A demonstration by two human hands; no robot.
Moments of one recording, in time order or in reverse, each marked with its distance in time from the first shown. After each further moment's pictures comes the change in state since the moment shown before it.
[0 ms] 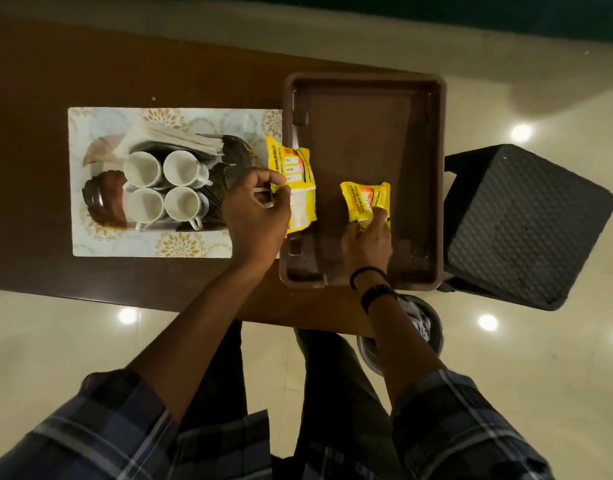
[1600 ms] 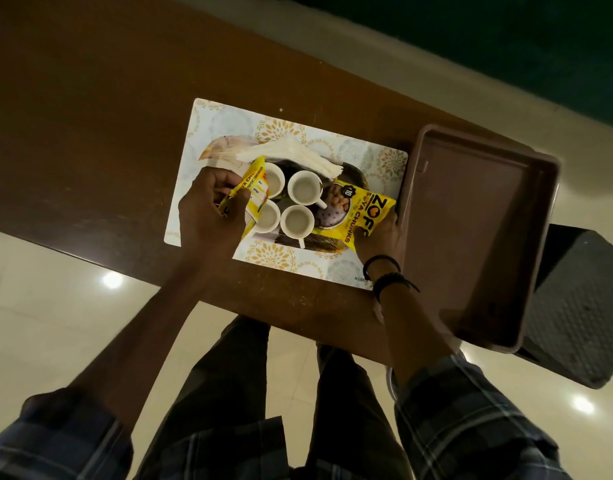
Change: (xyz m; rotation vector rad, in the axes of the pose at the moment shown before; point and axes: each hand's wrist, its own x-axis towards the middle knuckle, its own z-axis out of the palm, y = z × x) left_hand 0.095 -0.100 -0.227 0.079 0.049 -0.049; right_hand -0.031 -0.143 0.120 -0.224 -0.143 -0.101
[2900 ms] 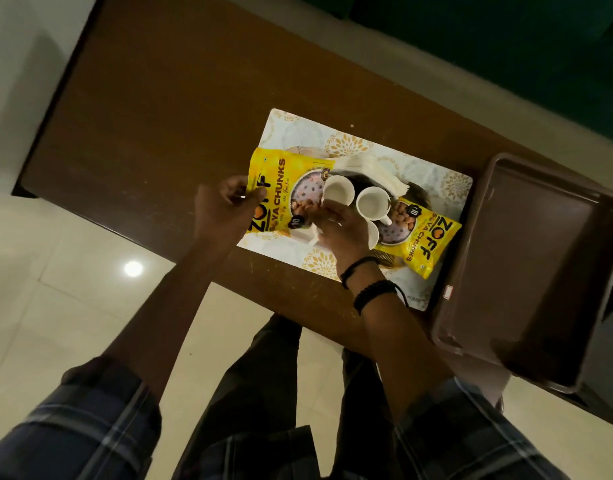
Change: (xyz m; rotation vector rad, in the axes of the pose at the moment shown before) left_hand 0.036 -0.056 -0.083 -0.179 -0.029 -0.274; right_hand -0.083 -0.128 0.081 0.770 -0.438 0.032
